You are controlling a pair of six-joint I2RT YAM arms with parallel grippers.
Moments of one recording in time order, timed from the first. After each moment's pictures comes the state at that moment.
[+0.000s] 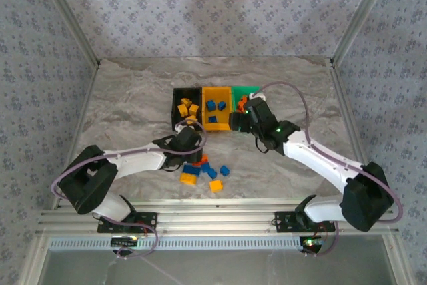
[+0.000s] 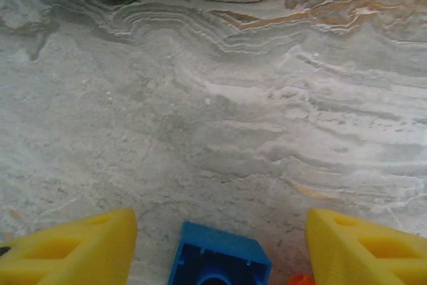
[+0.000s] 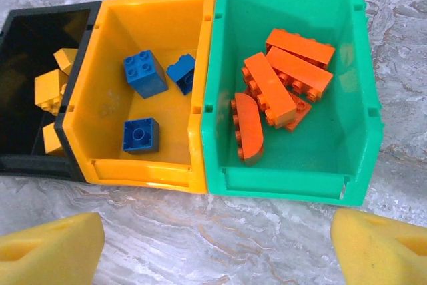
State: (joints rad) left arm -0.81 1.49 0.70 -0.28 -0.24 -0.65; right arm 0.67 1.29 0.93 -0.36 0.27 0.51
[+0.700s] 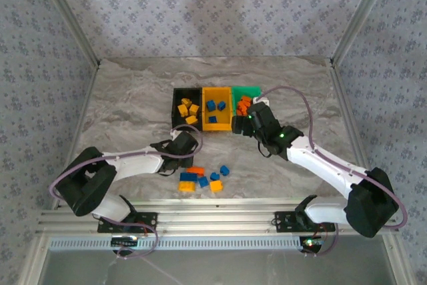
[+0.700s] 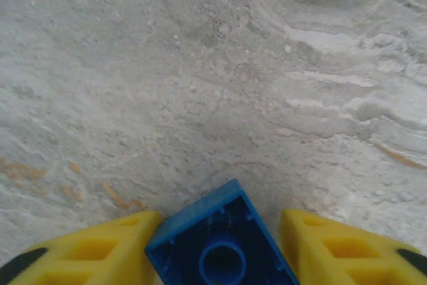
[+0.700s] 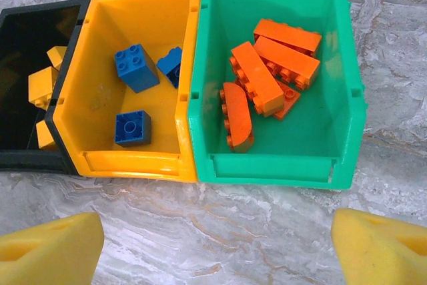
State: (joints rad) left arm -0.80 1.47 0.65 -0.31 -0.28 -0.64; right arm 0.67 1.25 0.87 -0.34 0.28 0.54
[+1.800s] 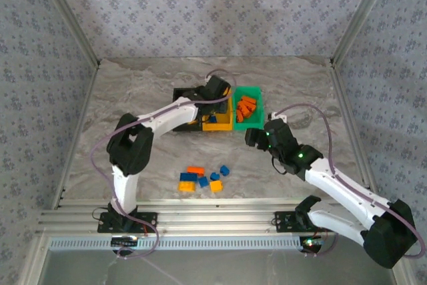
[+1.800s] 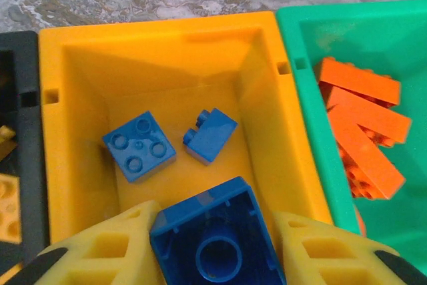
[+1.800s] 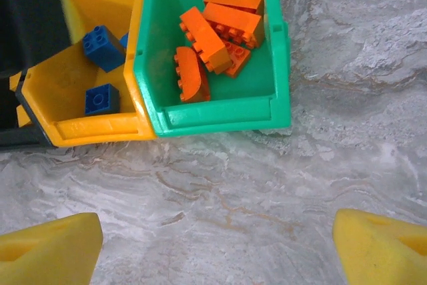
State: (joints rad) left arm -0.74 2.01 1.60 -0.46 -0.23 -0.52; right arm 0.63 0.96 0.65 -0.39 0.25 0.61
